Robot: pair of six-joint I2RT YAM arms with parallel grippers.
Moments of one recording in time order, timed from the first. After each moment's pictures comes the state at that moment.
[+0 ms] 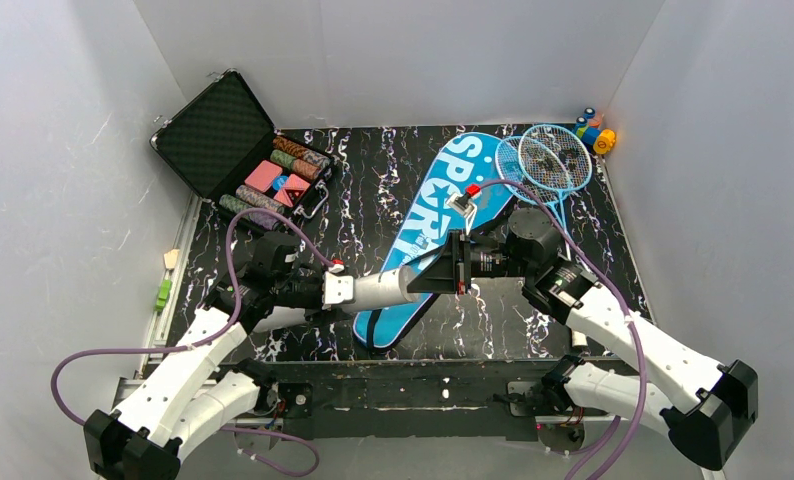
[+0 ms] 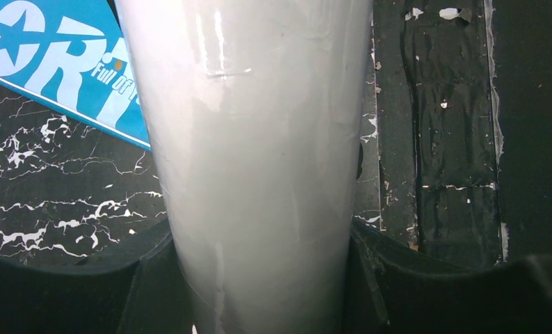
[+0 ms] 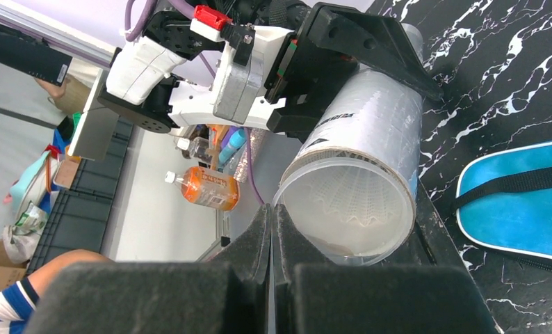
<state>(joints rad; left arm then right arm) -0.48 0.83 0.73 -0.69 0.77 0.89 0.77 0.96 0.81 0.03 -0.80 0.87</state>
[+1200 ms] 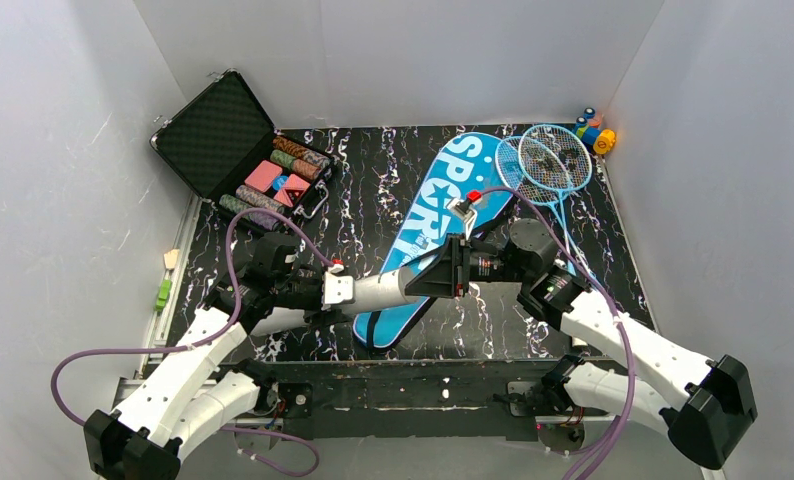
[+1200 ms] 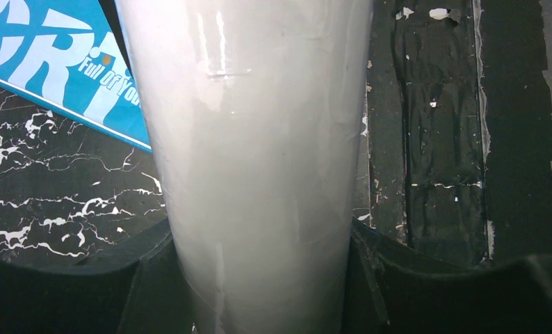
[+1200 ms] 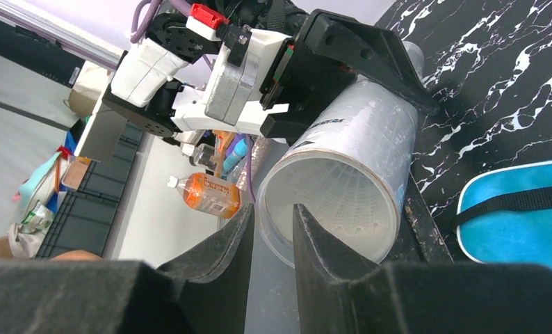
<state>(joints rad) -0.48 0.83 0.73 -0.71 0.77 0.88 0.77 0.97 0.70 0.24 -0.80 0.92</state>
